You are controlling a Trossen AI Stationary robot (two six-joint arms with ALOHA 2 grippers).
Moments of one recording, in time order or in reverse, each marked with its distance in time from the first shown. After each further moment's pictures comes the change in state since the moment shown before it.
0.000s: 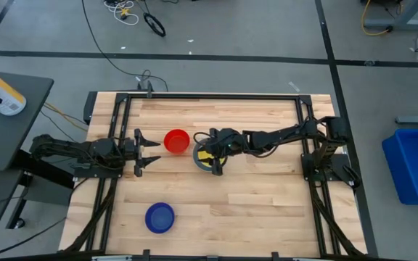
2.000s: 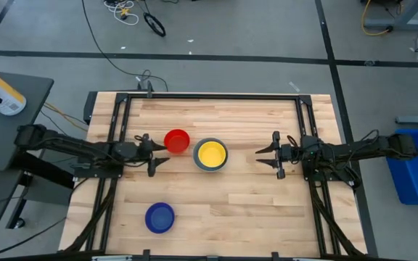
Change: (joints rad) left arm 0.085 0.645 0.002 0.251 0.000 -0.263; right arm -0.014 -1.110 -1.072 0.408 -0.023 -0.035
